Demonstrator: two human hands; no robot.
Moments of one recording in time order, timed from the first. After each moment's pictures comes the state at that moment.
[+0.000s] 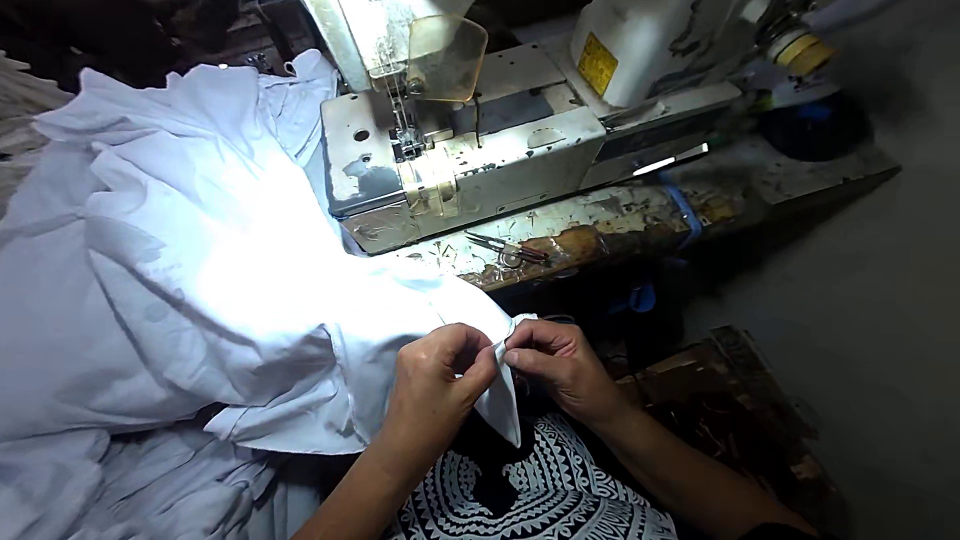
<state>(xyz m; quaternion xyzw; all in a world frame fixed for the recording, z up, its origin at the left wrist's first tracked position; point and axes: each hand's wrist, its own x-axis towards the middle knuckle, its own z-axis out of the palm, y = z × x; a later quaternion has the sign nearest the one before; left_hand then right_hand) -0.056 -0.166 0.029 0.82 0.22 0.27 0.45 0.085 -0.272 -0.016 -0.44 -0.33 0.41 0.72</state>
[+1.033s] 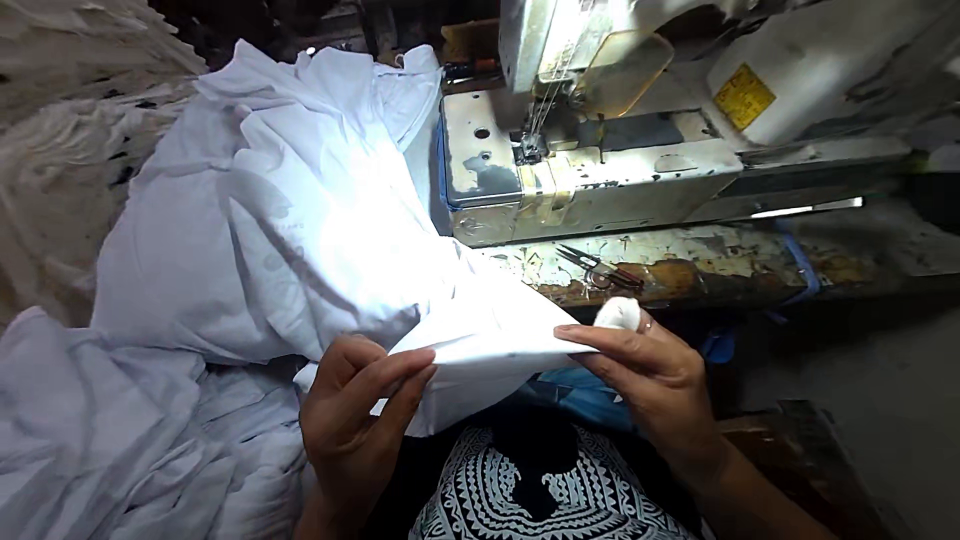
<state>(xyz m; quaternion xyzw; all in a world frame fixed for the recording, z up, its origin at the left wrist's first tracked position) -0.167 -0.130 0.053 0.79 0.24 0.51 0.25 0.075 -0.248 0.019 -0.54 -0.54 0.12 0.64</state>
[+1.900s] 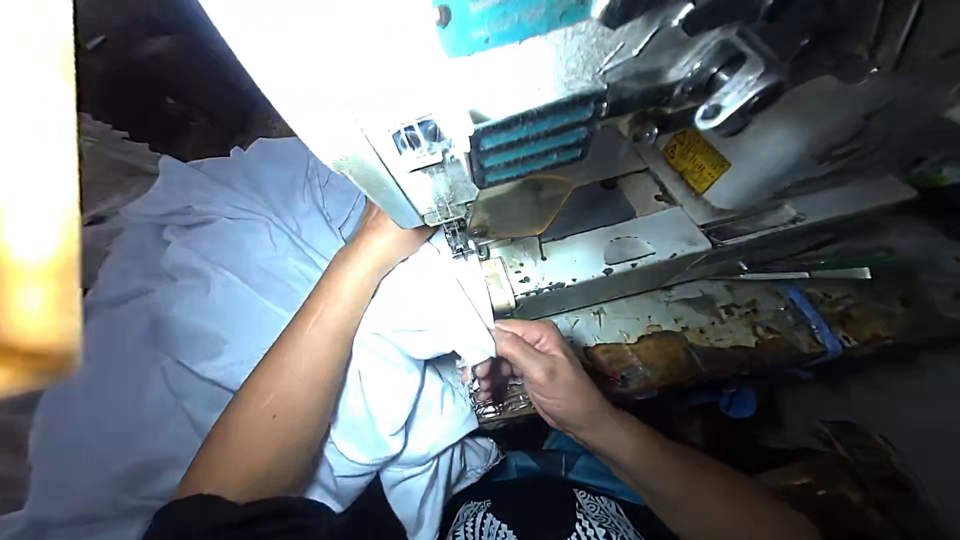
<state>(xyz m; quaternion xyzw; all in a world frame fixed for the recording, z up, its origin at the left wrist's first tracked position) 0.061 0.146 0.044 0.94 0.14 0.30 0.03 0.118 -0.133 0.039 -0.41 -0.33 0.48 0.70</state>
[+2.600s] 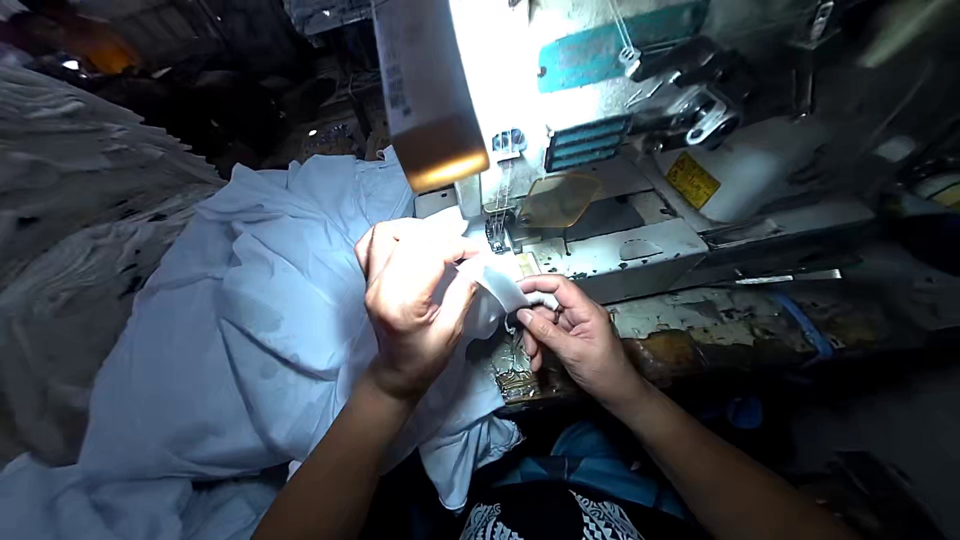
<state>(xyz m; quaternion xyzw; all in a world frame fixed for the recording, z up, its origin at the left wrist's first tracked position) -0.012 -0.012 0.116 0.82 0.08 0.56 0.10 0.124 -0.135 0.036 -0.46 -0.48 0.27 0.70</state>
